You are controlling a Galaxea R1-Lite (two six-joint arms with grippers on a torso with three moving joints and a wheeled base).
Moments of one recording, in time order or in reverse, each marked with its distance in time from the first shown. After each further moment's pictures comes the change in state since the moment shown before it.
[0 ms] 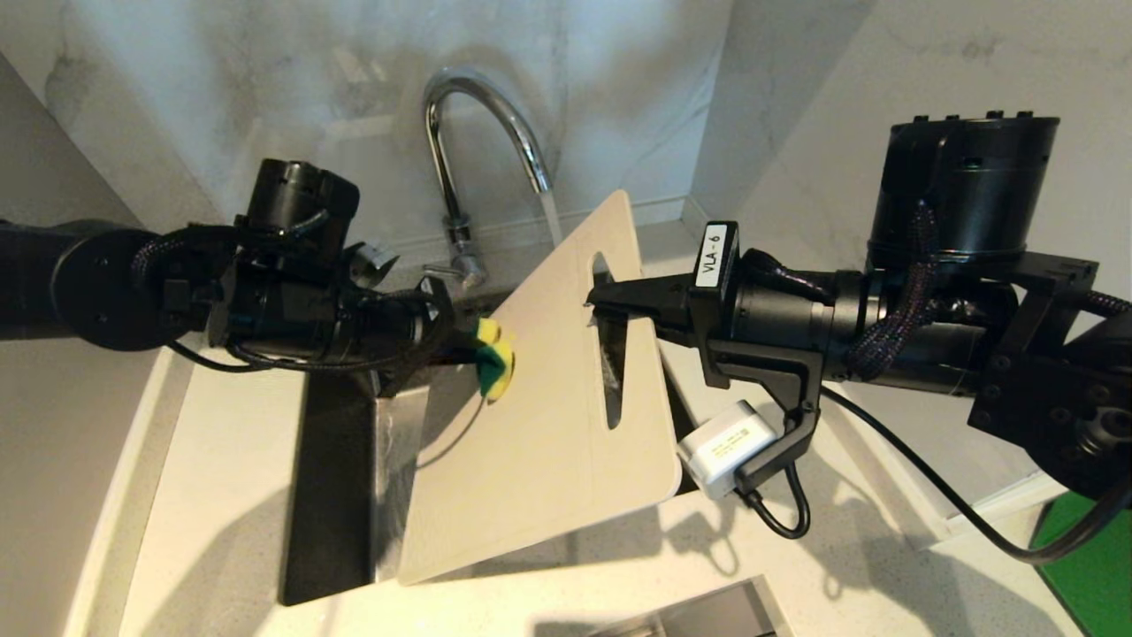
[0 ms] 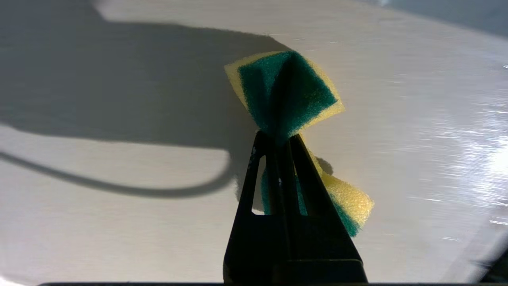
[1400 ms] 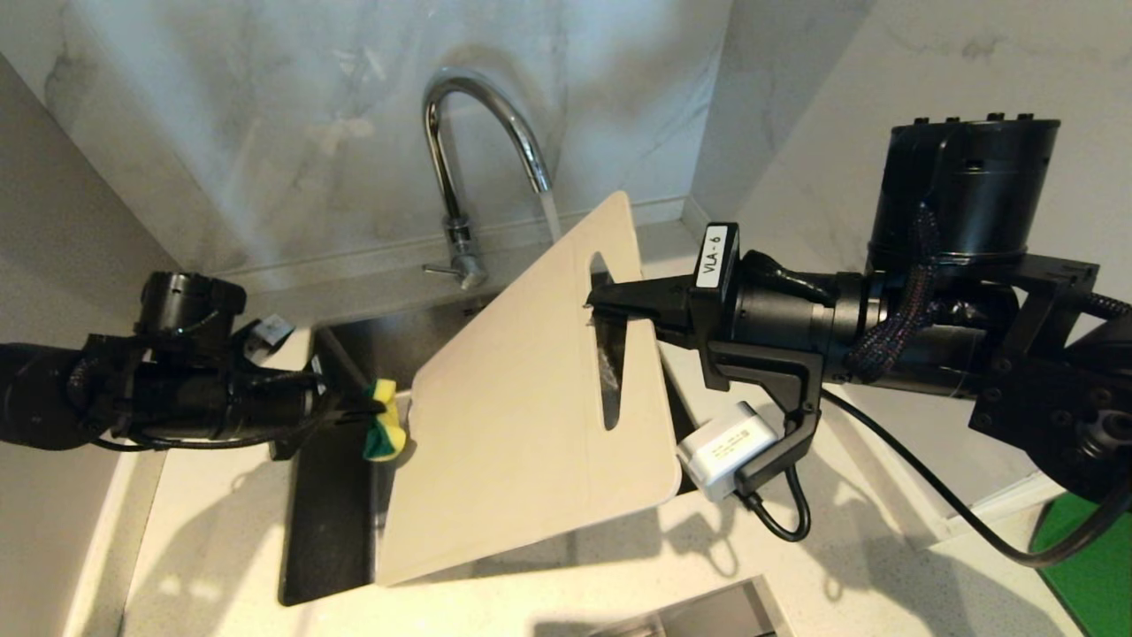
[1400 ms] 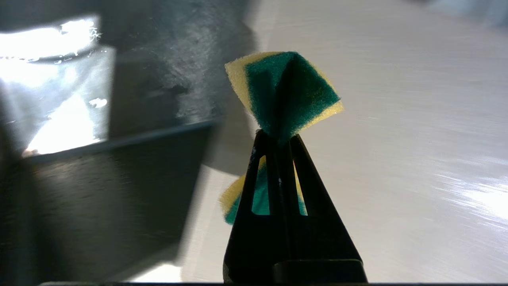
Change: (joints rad) left arm 0.310 -0.062 0.420 -0.298 -0.161 0.127; right arm 0.000 0.000 0.005 -0.001 -0.001 0.011
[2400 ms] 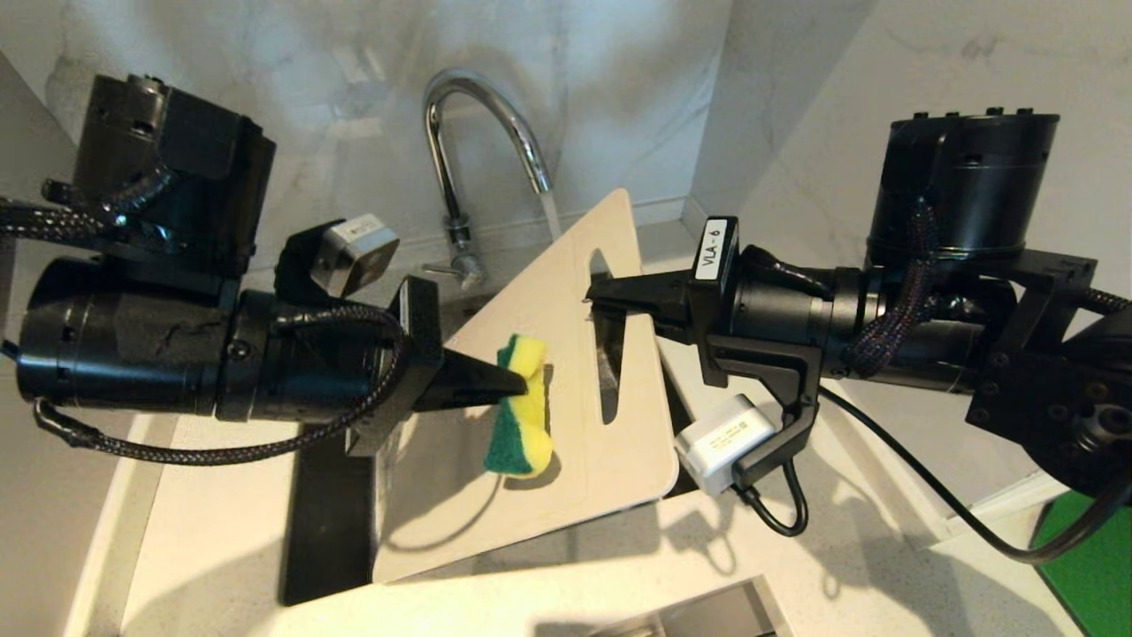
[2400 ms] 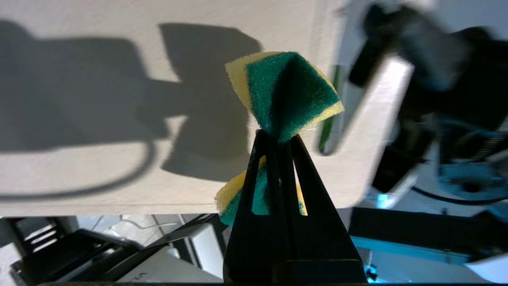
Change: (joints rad) left arm -0.597 -0.193 -0.270 0.314 0.199 -0.165; right arm -0.001 0.004 -0.012 -0.001 0.000 0.022
